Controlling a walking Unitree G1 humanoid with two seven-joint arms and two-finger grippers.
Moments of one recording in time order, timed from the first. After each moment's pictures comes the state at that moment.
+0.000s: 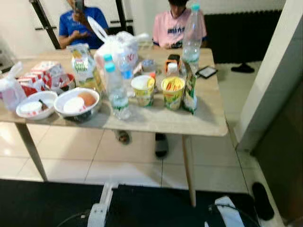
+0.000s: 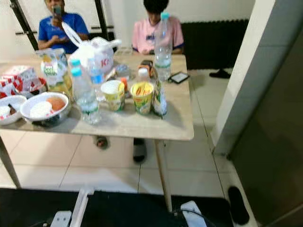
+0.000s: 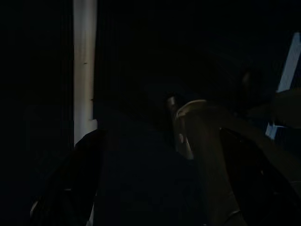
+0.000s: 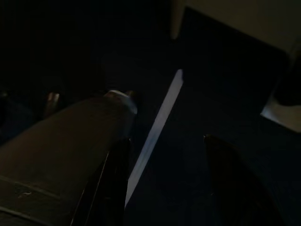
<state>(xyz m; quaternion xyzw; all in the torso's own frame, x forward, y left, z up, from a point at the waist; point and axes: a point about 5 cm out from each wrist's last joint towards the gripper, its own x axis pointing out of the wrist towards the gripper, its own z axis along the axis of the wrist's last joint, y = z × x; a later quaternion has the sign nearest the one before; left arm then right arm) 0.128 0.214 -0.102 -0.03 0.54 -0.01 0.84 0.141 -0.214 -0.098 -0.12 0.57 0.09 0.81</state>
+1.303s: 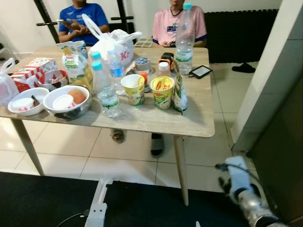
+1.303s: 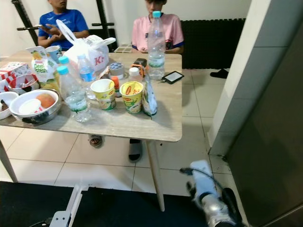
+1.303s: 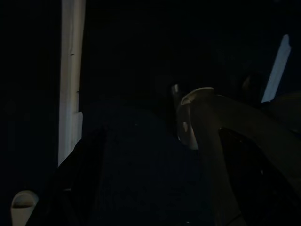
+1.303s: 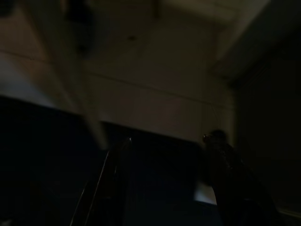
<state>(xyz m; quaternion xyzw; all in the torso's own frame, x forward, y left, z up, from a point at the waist) 0.129 0.213 -0.101 -0.04 0.54 0.00 0.84 0.250 -0.247 -0.030 -0.14 0.37 -0.05 0.92</state>
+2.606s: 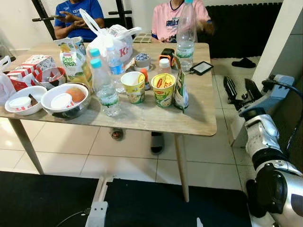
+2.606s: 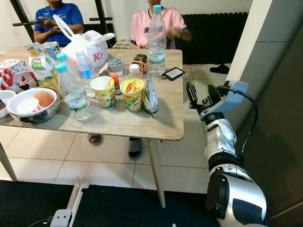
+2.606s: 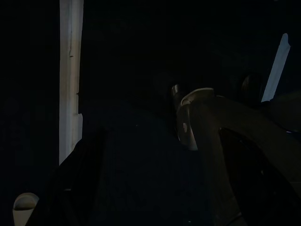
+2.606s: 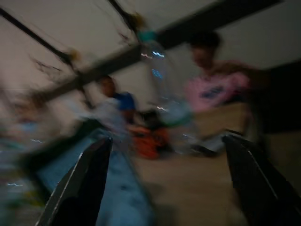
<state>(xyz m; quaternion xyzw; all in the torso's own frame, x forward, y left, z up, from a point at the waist) 0.131 0.213 -0.101 -0.04 0.54 0.00 0.84 0.379 -0.206 0.164 0.23 -0.12 0.18 0.95</state>
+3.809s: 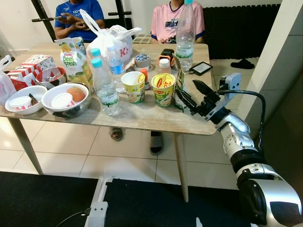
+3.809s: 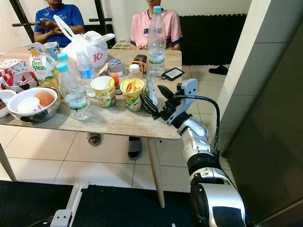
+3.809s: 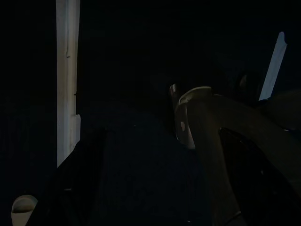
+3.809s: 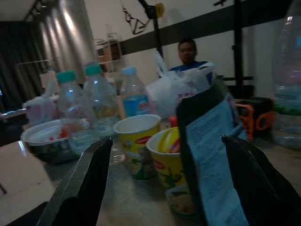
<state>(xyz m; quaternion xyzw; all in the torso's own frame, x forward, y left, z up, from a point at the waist) 0.131 0.213 -0.101 -0.04 0.54 0.00 0.84 0.377 -0.130 0.158 0.12 -0.06 0.33 0.93</state>
